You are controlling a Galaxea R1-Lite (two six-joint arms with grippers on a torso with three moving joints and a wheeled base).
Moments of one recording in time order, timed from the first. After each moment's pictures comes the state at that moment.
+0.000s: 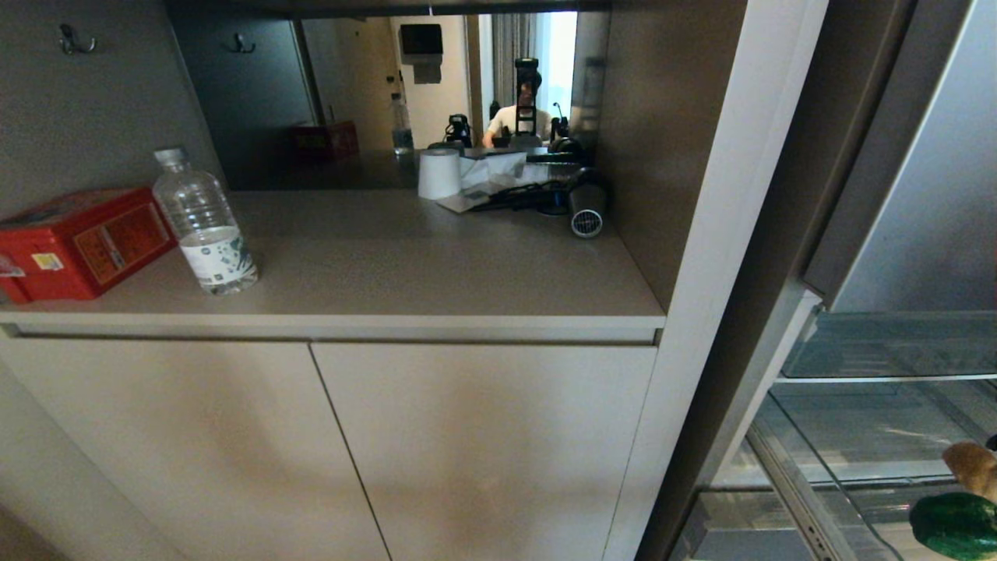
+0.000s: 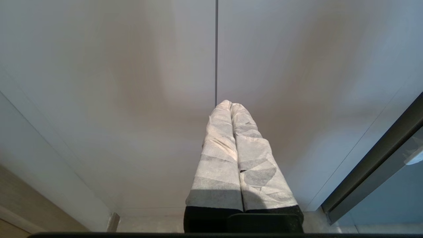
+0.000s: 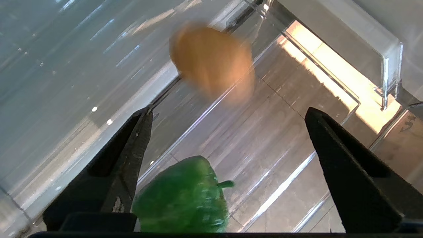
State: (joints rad) left arm 0.00 0.00 -0.06 0.14 0.01 0.00; right arm -0.72 1.80 -0.65 -0.47 -0.08 0.10
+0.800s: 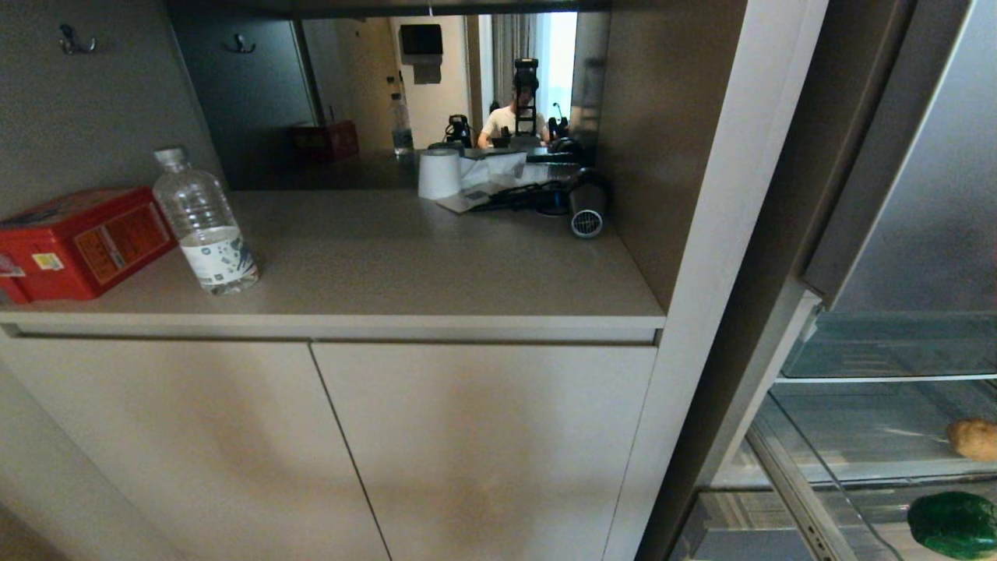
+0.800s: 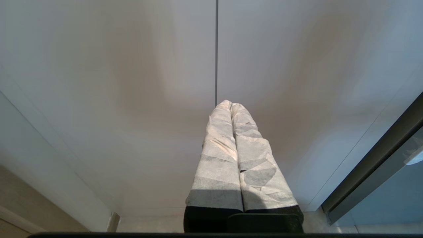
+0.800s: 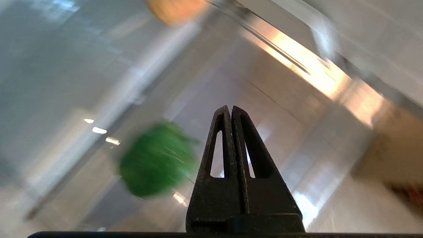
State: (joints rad) left arm 0.00 0.00 -0.06 0.14 0.01 0.00; right arm -0.83 1.55 -0.46 -0.47 -0.05 0.10
